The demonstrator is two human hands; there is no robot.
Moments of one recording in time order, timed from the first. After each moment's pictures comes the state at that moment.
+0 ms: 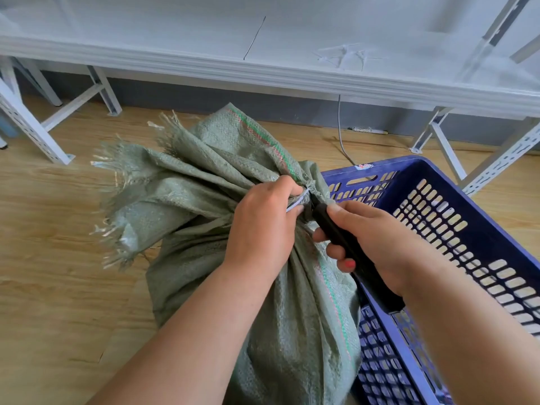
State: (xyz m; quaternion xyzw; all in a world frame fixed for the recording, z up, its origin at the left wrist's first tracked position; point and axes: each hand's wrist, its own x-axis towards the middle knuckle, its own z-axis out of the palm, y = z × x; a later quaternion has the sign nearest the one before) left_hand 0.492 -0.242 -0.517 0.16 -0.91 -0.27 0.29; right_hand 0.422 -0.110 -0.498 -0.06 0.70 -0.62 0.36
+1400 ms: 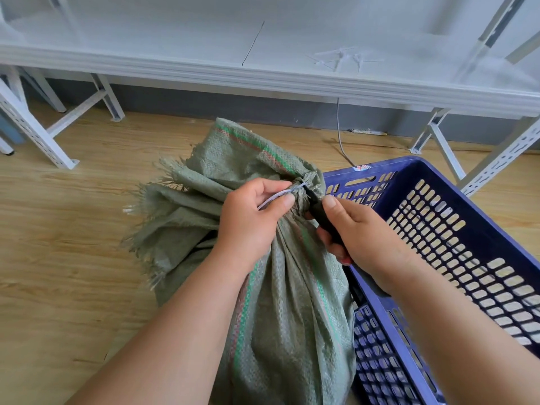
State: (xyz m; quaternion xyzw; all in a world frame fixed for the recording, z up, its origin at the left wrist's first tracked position) left_hand 0.492 -0.250 -0.514 0.22 -0.71 -0.62 0.24; right_hand 0.419 -0.109 -0.509 -0.21 0.80 -0.50 0.25
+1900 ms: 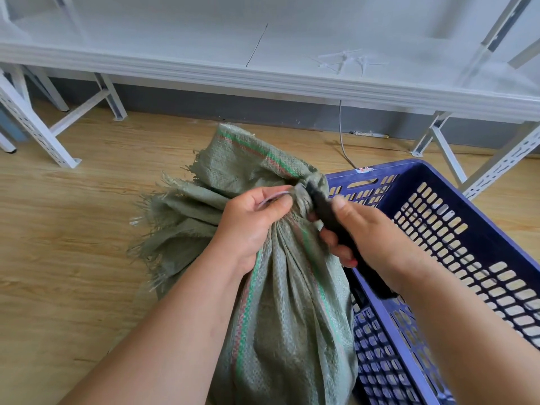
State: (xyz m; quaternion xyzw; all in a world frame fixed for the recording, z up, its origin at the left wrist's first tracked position) left_hand 0.493 -0.256 -0.520 0.24 -0.57 -0.77 0.18; right_hand 0.419 -0.104 -0.501 -0.20 0.70 -0.59 0.35
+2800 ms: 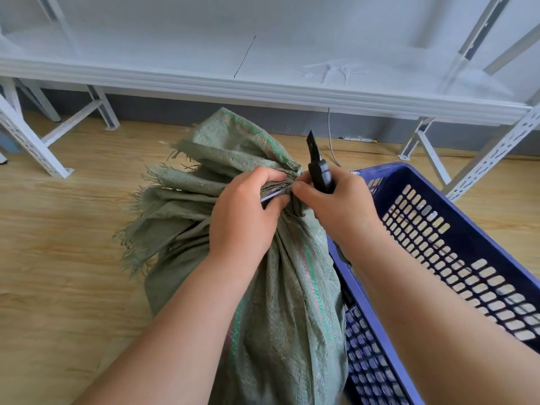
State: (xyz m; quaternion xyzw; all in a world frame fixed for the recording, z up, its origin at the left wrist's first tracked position) left_hand 0.492 -0.245 -0.495 0.22 -0.86 -0.34 0.31; right_hand 0.410 -0.137 -0.482 -0.19 0.81 -0.54 0.07
